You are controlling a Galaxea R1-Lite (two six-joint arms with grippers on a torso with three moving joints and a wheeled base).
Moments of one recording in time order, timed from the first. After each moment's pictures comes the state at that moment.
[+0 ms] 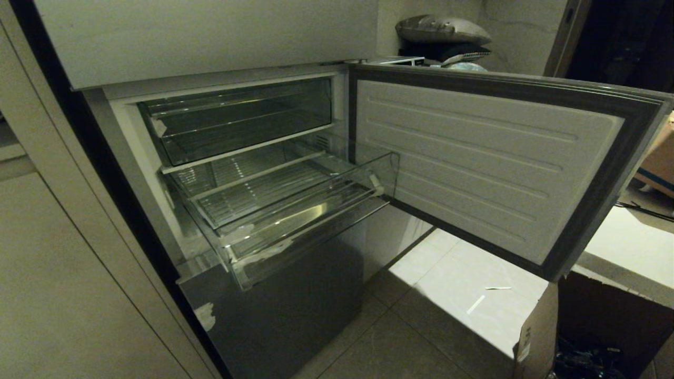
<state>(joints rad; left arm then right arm) -0.01 0.00 -0.05 0.12 0.00 0.01 -1.12 1.48 -0.73 -0.69 0.37 -0.02</state>
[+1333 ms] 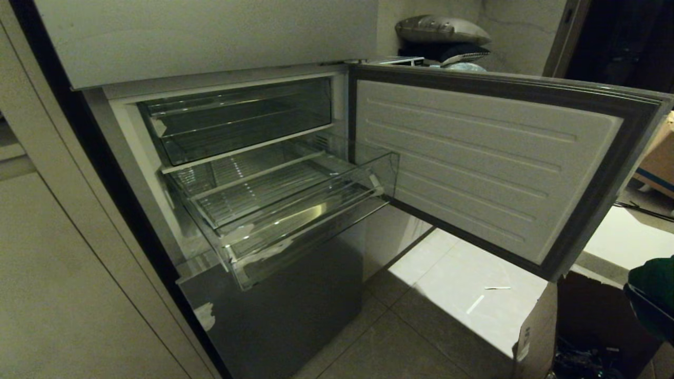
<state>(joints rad) -0.01 0.00 -0.05 0.12 0.00 0.01 -0.31 0.88 -0.08 -0.82 0.51 -0.17</state>
